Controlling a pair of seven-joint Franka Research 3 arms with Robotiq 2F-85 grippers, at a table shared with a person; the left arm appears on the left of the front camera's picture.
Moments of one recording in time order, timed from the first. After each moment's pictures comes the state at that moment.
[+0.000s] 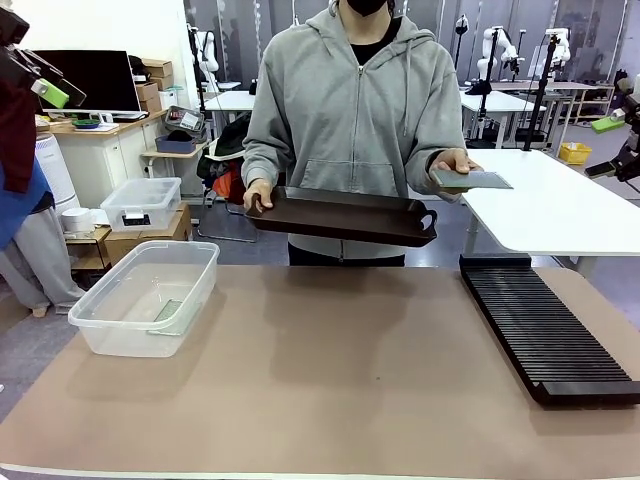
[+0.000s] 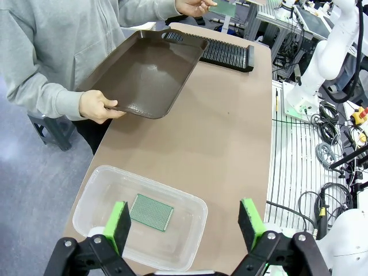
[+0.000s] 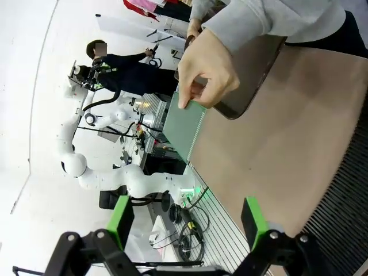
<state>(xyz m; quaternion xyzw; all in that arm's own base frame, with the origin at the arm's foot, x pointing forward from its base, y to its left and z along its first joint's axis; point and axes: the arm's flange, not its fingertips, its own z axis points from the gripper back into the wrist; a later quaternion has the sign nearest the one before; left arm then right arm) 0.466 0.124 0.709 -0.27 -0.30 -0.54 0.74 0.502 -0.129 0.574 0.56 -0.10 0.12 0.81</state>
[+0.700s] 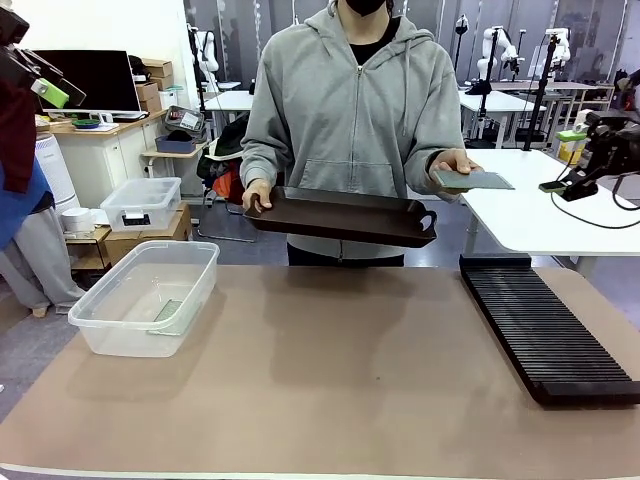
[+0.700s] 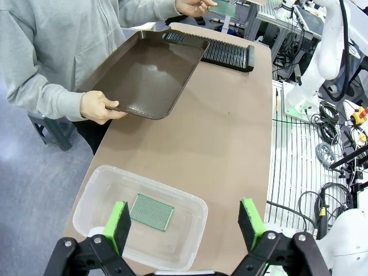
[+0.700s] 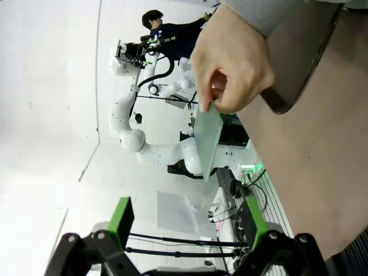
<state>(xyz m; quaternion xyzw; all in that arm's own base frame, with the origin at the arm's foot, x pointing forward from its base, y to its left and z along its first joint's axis) 0.467 0.124 0.710 -0.27 -0.30 -0.54 0.74 0.565 -0.083 0.506 0.68 0.04 0.14 0.72</state>
